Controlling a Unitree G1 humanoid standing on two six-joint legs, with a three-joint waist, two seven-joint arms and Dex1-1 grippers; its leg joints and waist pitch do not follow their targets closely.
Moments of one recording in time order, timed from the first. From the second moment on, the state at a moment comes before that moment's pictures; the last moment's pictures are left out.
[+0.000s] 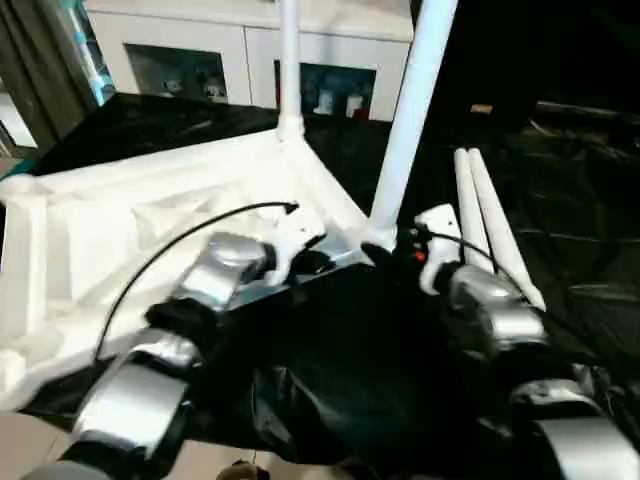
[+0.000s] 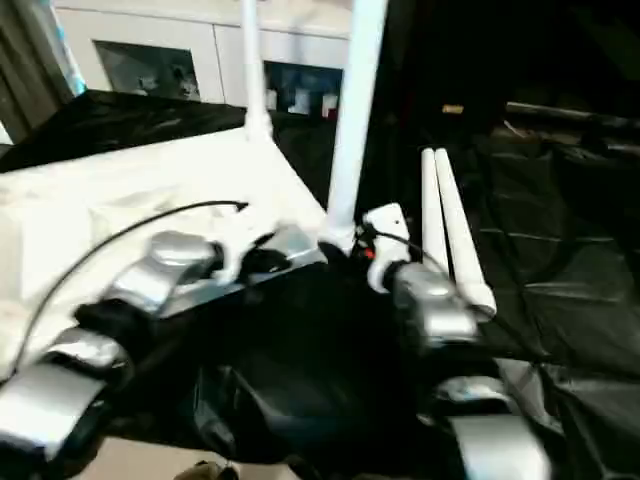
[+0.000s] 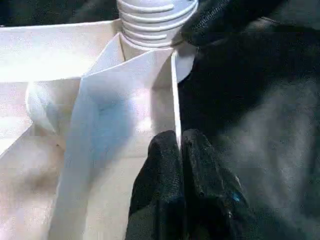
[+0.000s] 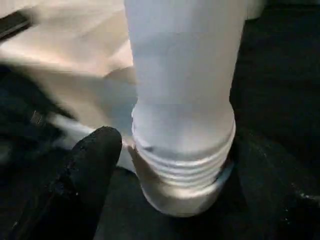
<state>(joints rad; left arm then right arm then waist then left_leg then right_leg) -0.75 0.27 -0.25 0.80 0.08 0.06 -1.09 -0.59 -0.28 0.02 0.75 0.13 0.04 0.91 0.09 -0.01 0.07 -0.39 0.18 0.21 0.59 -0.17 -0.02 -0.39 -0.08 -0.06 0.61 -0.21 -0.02</state>
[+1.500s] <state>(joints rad) -0.84 0.10 -0.23 0.96 0.11 0.13 -0.79 -0.68 -0.08 -0.07 0.92 0.10 -0.01 0.31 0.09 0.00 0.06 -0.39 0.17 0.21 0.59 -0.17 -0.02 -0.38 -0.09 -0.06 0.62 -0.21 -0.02</state>
